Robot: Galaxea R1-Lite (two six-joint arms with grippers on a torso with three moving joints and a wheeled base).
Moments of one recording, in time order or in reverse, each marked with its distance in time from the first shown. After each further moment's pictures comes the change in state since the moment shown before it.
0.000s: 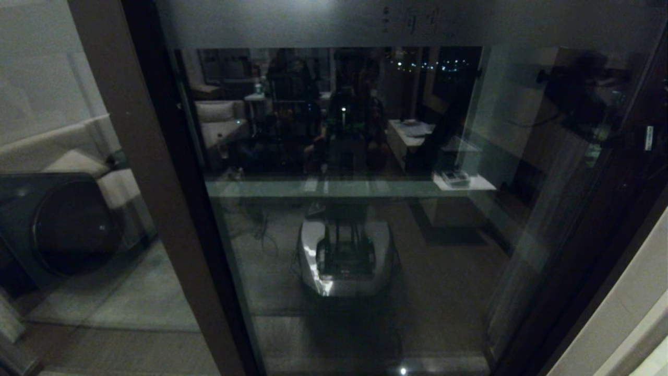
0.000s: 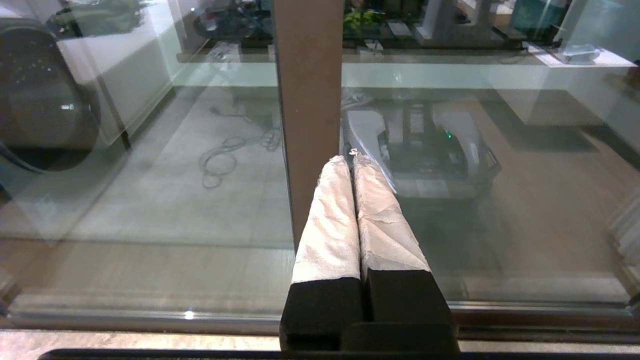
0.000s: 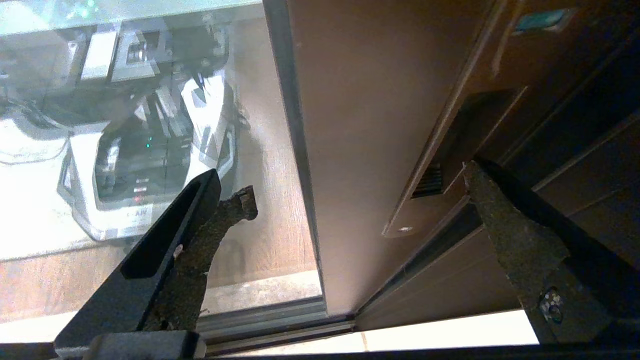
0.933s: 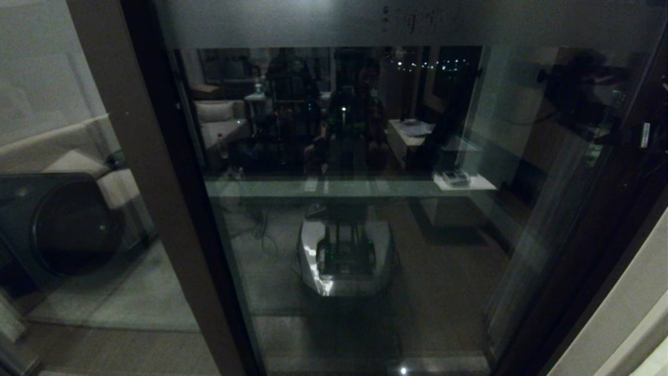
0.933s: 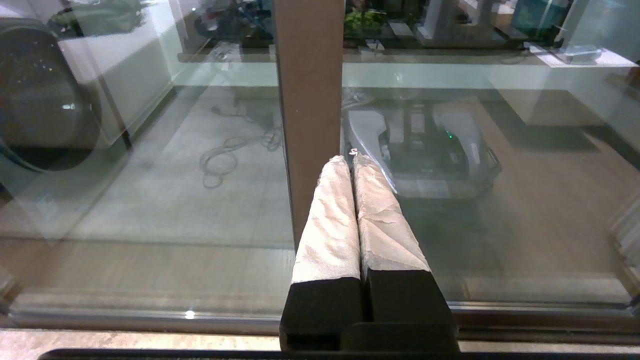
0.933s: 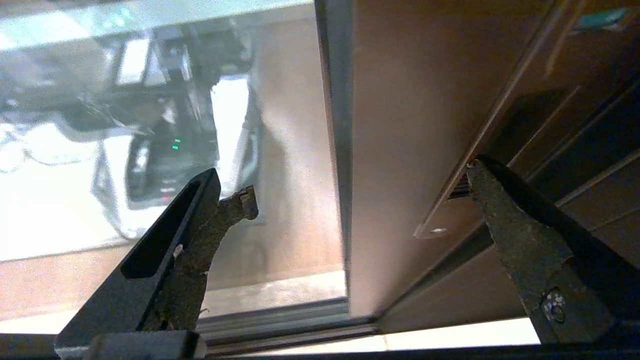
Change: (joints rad) left arm 0.000 0.000 0.000 0.000 0.000 0.000; right arm 0.023 -0.023 0.021 -0.001 0.051 0.038
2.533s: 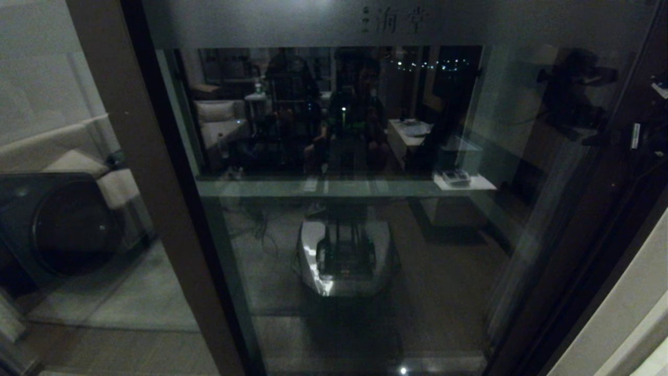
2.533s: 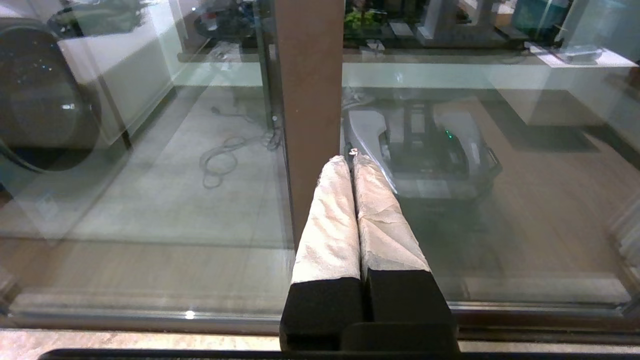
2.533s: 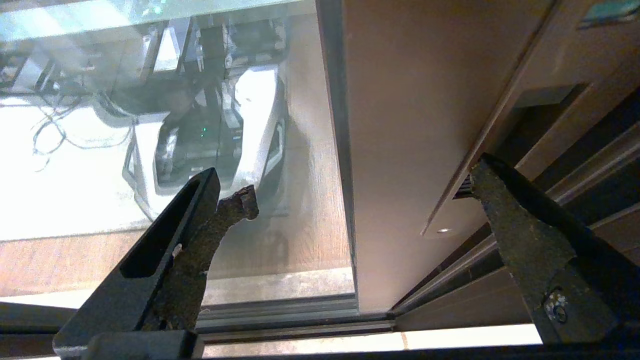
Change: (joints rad) left arm 0.000 0.000 0.000 0.000 0.000 0.000; right arm 0.039 -0.035 0.062 0.000 0.033 0.014
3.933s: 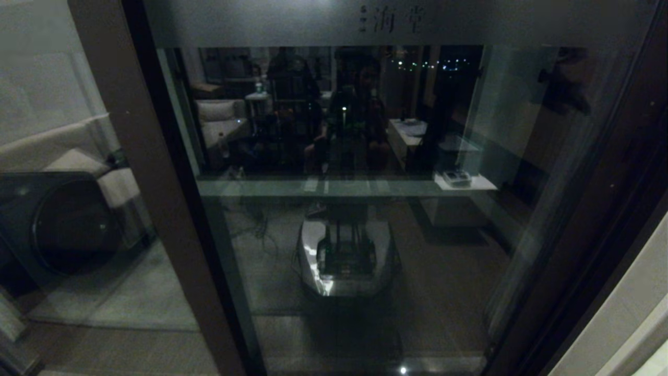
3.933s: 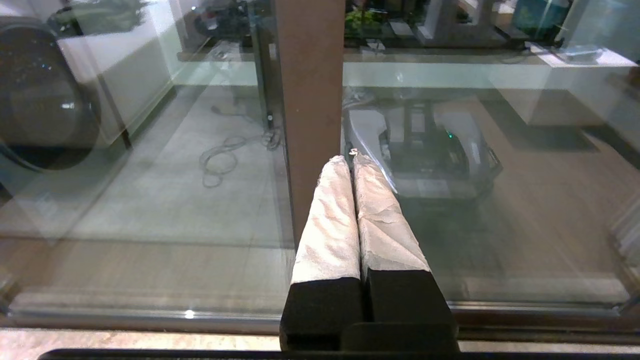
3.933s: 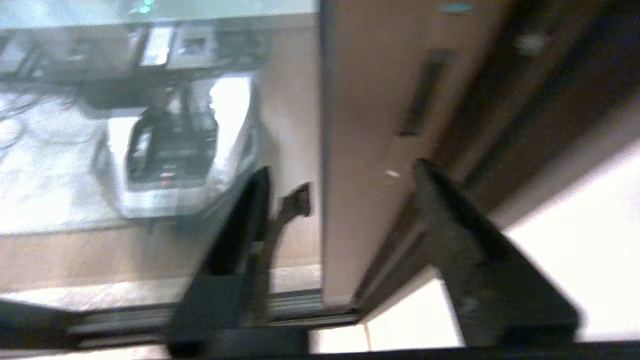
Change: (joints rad) left arm 0.000 0.000 0.000 0.000 0.000 0.000; right arm -0.084 -0.260 0.195 0.004 -0.021 -0.090
